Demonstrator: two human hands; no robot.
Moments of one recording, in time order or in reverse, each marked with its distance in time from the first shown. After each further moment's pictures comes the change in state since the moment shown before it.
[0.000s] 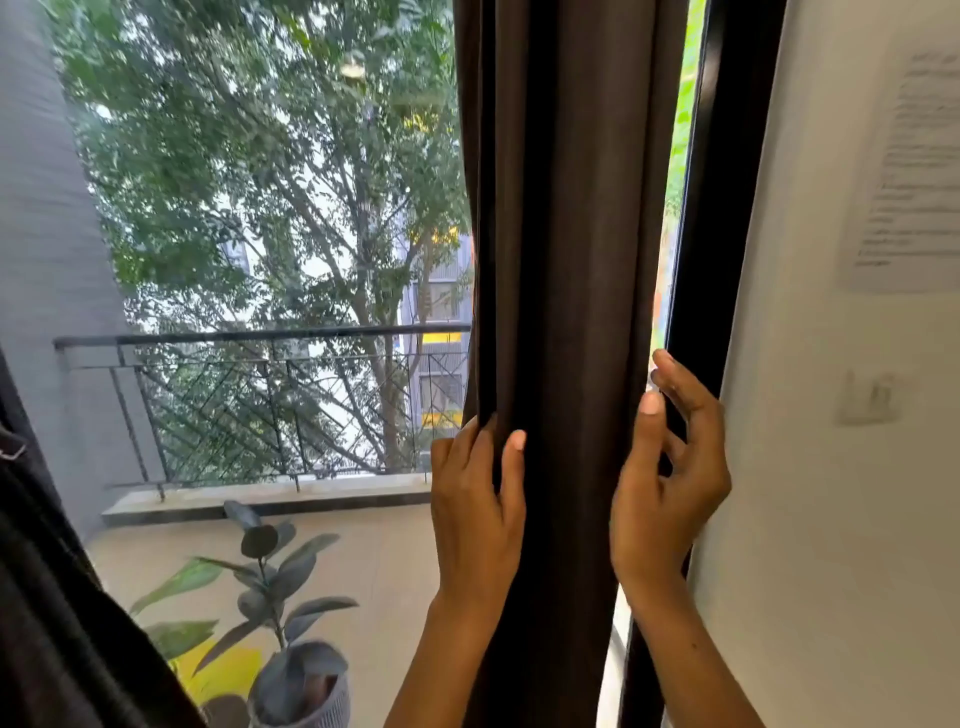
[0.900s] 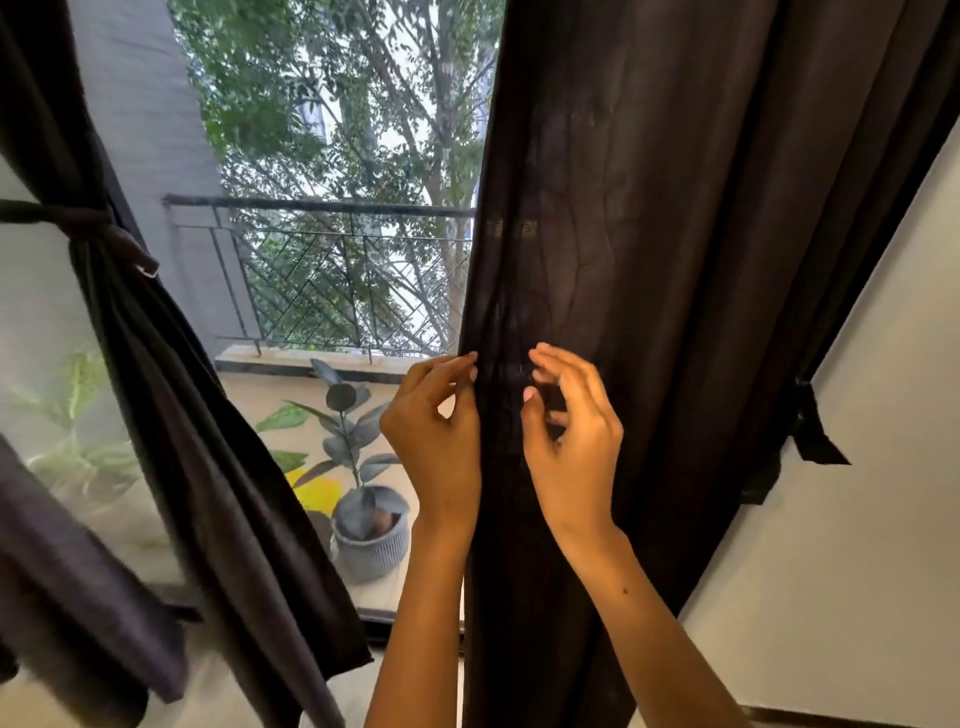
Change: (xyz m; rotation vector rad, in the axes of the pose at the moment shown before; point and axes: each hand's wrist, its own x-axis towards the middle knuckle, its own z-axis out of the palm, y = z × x) left_hand -0.036 -0.060 -0.059 -0.104 0.354 -0.294; right_hand -0.112 -0.007 0.027 -0.077 -0.606 0.142
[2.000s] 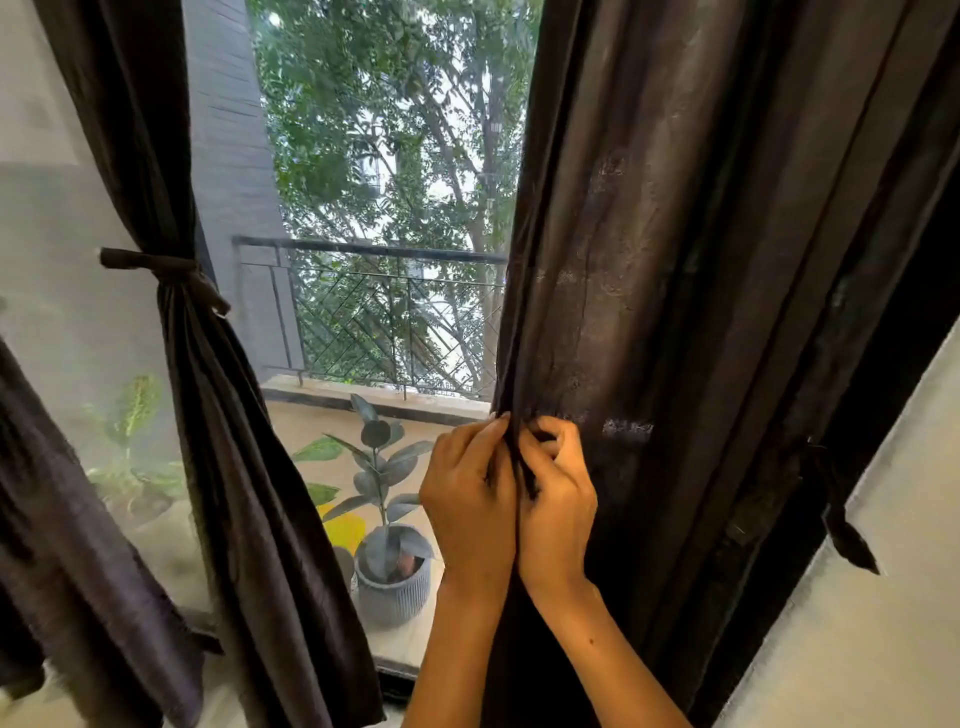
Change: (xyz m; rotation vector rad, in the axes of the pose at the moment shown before) left_hand -0.004 -0.006 -0.009 0.275 0.017 0.235; right_hand -0.011 0.012 0.052 0.058 -0.032 0.025
